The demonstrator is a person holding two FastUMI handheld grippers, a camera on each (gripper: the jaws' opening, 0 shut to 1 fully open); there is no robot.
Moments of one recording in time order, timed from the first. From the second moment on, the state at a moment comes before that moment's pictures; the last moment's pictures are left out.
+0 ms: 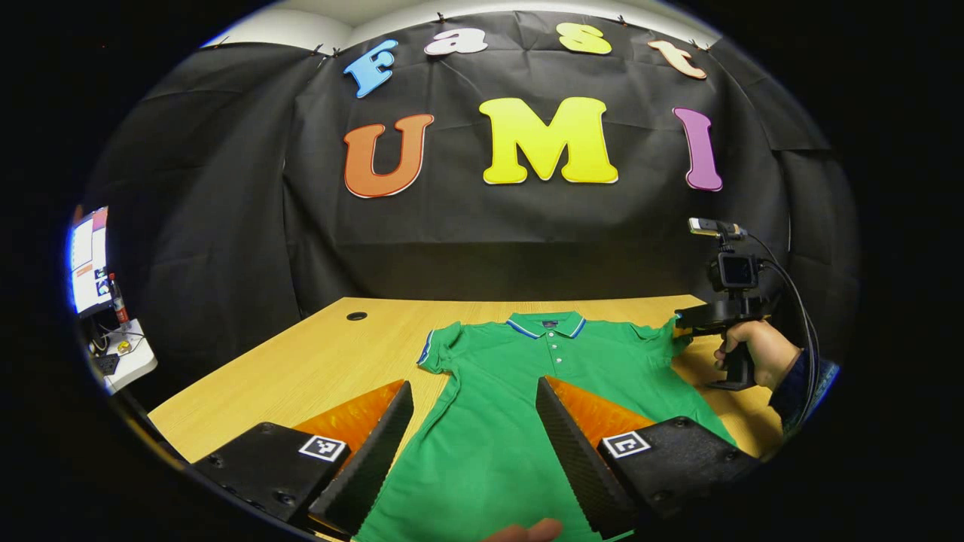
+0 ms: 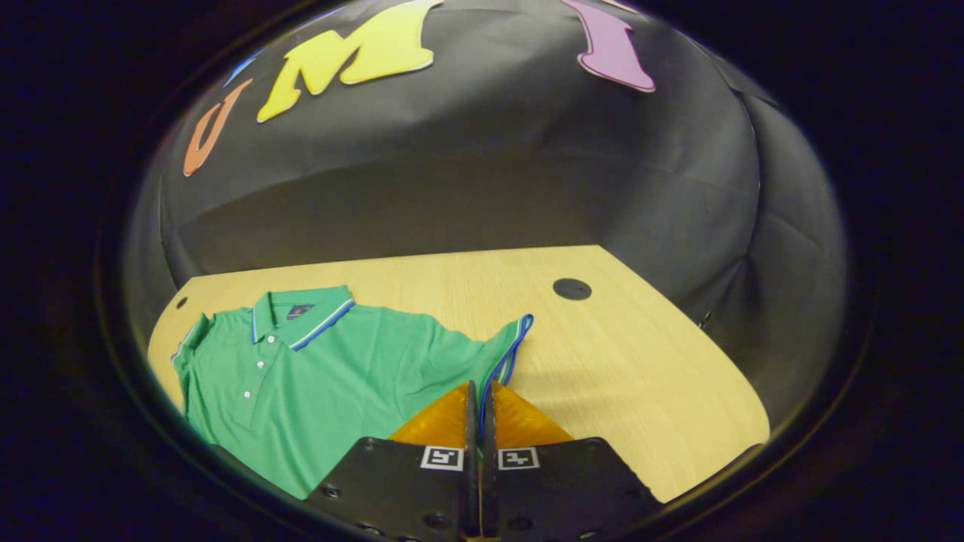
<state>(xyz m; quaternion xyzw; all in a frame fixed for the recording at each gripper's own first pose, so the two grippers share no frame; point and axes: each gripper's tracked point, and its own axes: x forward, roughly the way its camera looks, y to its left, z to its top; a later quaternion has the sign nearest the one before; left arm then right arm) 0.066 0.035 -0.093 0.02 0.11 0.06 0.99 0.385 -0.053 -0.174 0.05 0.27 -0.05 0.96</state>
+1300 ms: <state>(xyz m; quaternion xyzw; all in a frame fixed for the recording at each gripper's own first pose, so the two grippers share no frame) 0.068 0.054 -0.065 -0.03 0.09 0.07 0.99 0.216 0.011 -0.101 0.00 0.04 0.02 1.00</state>
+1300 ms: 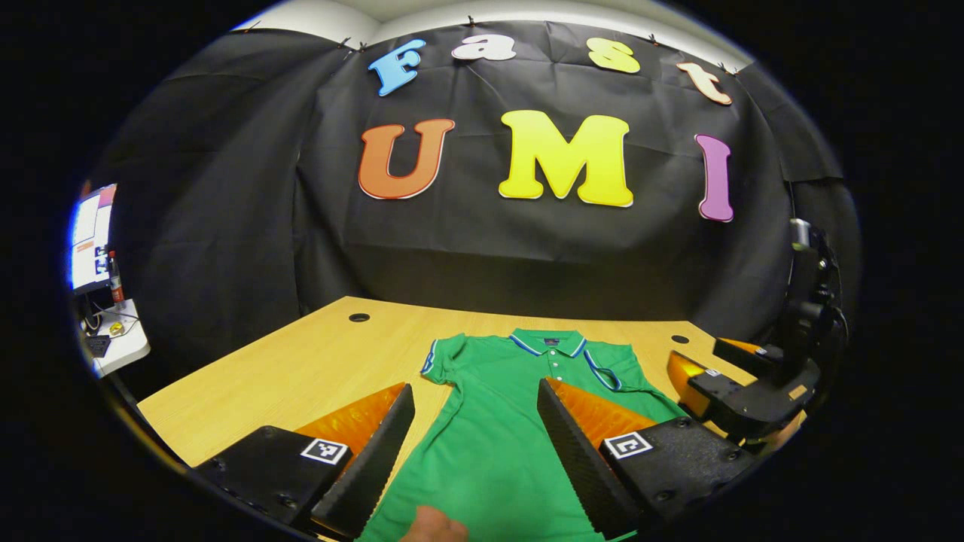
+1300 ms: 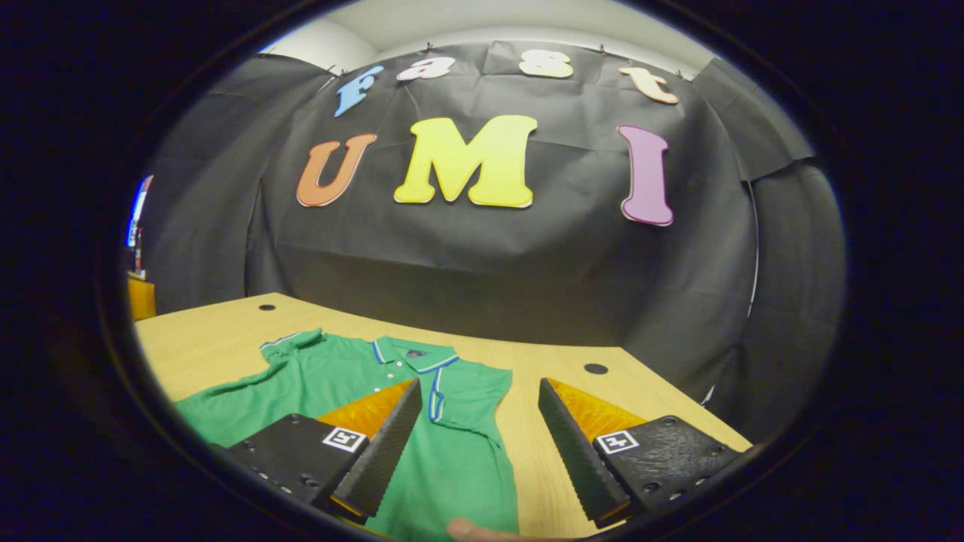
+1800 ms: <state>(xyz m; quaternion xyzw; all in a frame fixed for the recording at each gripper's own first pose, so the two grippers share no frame) 0.198 0.082 -0.073 -0.01 0.12 0.05 0.99 0.190 -0.002 -0.129 0.06 0.07 0.05 0.99</state>
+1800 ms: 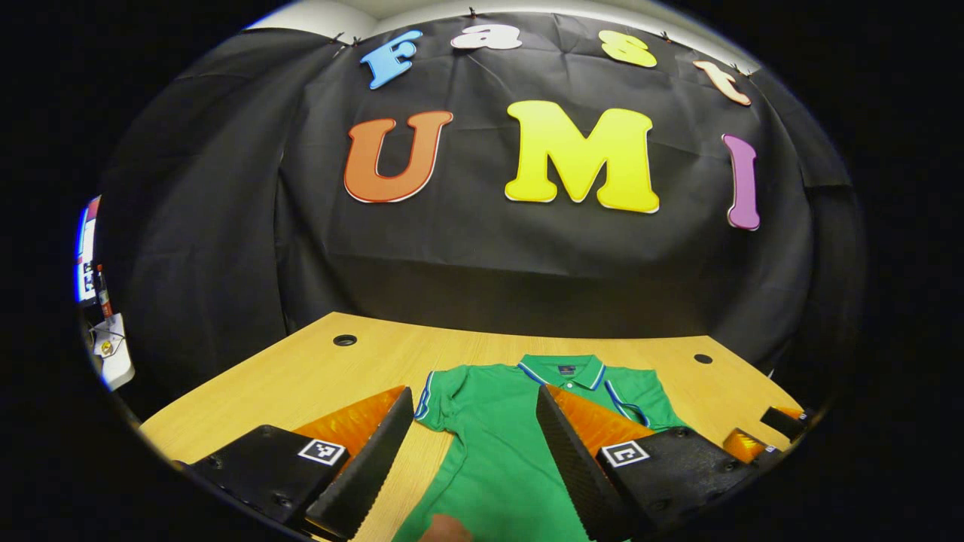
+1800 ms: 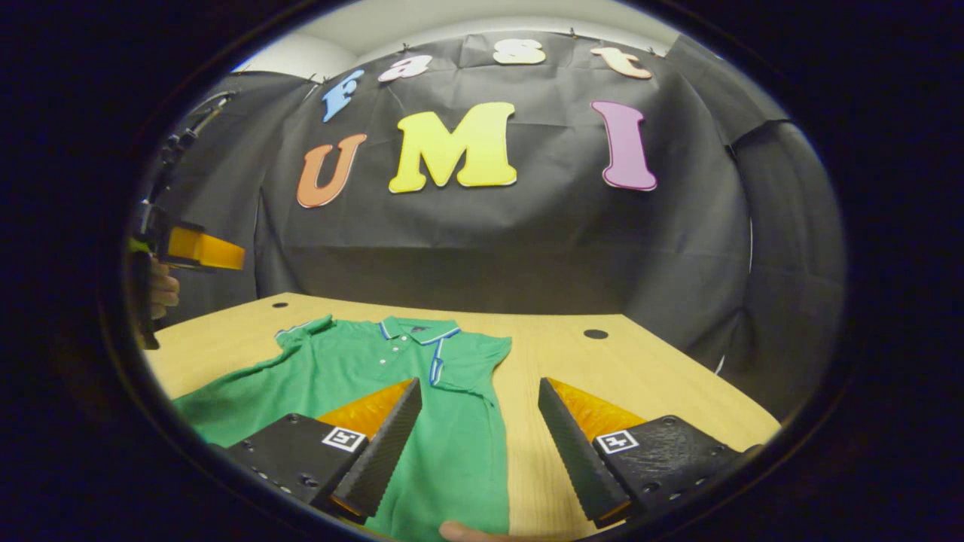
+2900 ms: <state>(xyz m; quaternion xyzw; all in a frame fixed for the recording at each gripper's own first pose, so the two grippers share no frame) 0.325 0.160 -0.229 -0.08 0.31 0.01 0.95 0.177 0.030 -0.141 0.06 0.09 0.11 0.99</state>
